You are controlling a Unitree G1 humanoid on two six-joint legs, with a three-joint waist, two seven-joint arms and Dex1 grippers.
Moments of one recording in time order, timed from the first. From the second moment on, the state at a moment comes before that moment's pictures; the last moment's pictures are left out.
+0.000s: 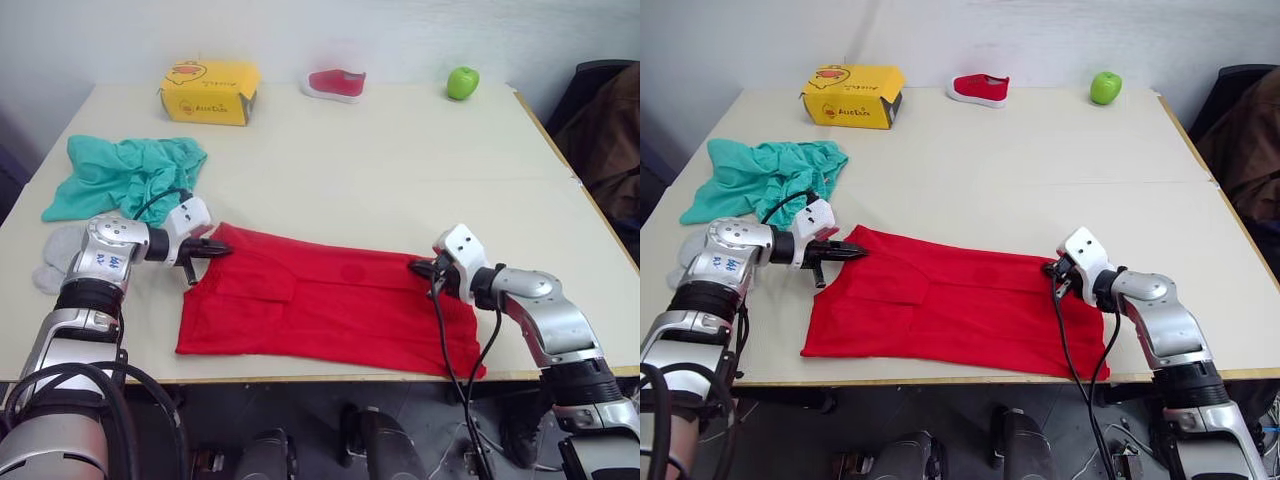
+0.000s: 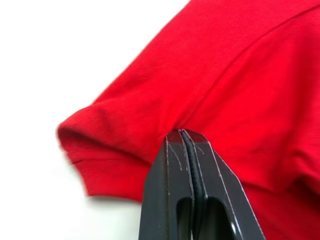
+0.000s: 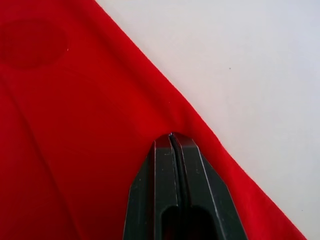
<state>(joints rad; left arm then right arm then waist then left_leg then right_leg) -0.90 0.72 -0.15 0.95 -0.01 -0.07 -1.12 -0.41 -0.63 0.05 0.05 0.19 0.48 0.78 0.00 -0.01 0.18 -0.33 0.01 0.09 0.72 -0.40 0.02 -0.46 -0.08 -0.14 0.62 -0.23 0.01</state>
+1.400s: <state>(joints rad) -0.92 0.69 -0.01 0.49 -0.21 0.26 -1.37 -0.59 -0.91 0.05 0.18 0.23 0.56 1.07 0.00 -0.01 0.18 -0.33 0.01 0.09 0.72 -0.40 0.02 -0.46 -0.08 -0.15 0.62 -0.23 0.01</state>
